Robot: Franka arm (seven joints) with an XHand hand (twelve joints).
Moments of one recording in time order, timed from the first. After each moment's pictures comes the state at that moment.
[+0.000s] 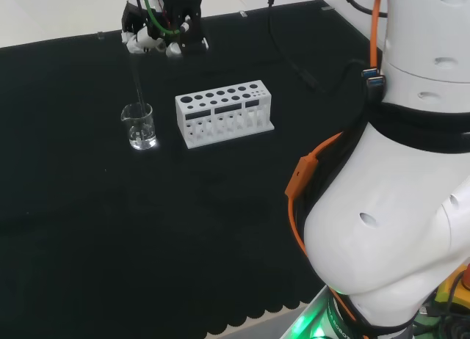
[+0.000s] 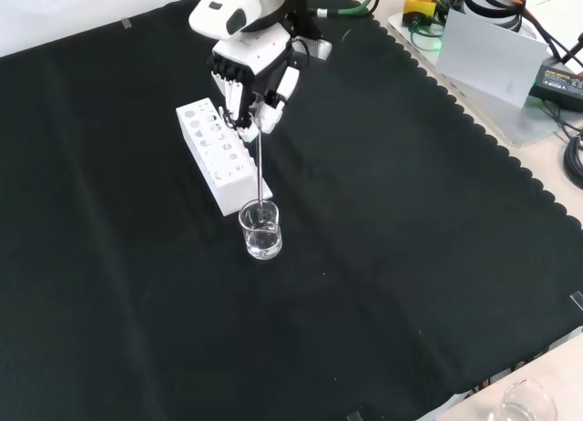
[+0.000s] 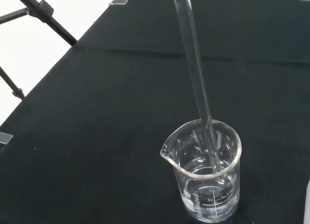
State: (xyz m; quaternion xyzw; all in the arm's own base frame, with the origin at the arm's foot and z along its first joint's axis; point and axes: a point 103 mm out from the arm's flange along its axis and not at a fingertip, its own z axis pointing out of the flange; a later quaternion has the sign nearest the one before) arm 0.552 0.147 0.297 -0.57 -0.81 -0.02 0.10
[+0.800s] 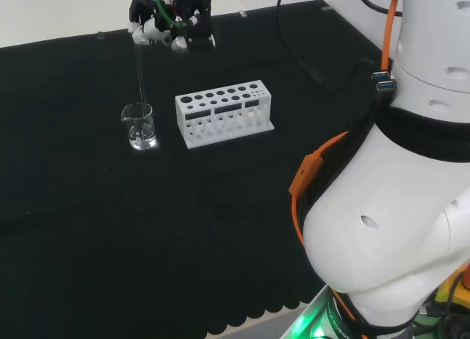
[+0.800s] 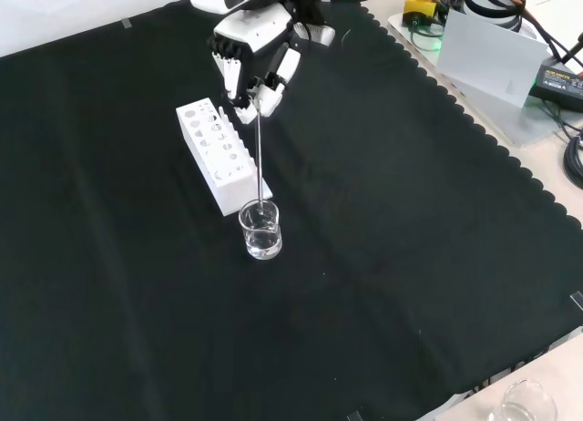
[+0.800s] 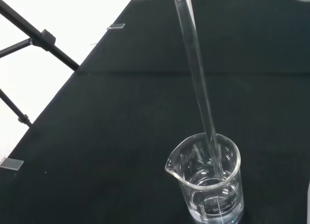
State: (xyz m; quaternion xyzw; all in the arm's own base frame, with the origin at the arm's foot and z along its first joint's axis) arm 0.543 0.135 0.313 -0.59 -0.79 -0.06 0.11
